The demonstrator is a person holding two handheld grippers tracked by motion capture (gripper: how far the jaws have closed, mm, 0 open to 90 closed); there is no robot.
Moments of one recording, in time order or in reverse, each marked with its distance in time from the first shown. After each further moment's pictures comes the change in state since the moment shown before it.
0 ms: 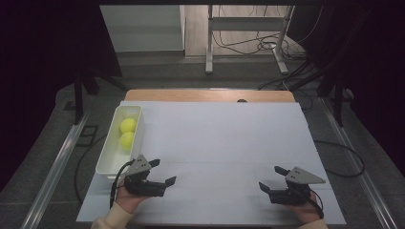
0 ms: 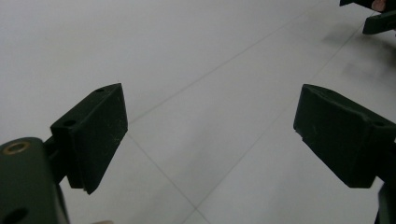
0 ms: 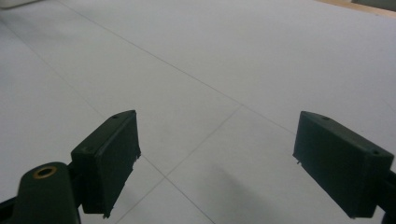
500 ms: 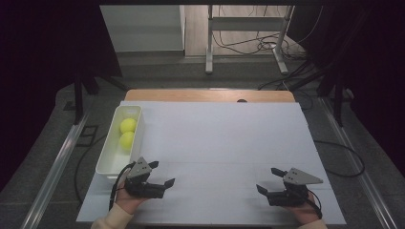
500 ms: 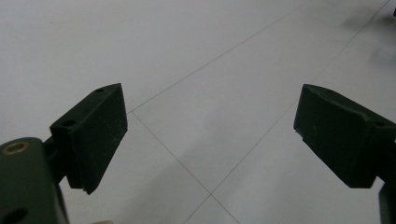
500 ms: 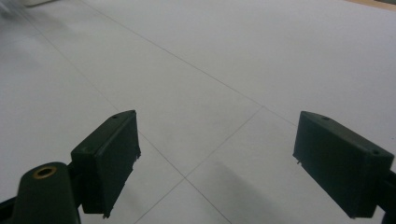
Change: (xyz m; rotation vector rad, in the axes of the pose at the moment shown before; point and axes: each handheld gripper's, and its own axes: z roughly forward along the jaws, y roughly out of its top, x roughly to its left) left arm 0.005 -0.009 0.006 0.012 0.029 0.022; right arm 0.005 0.001 0.003 0.004 0.051 -0.011
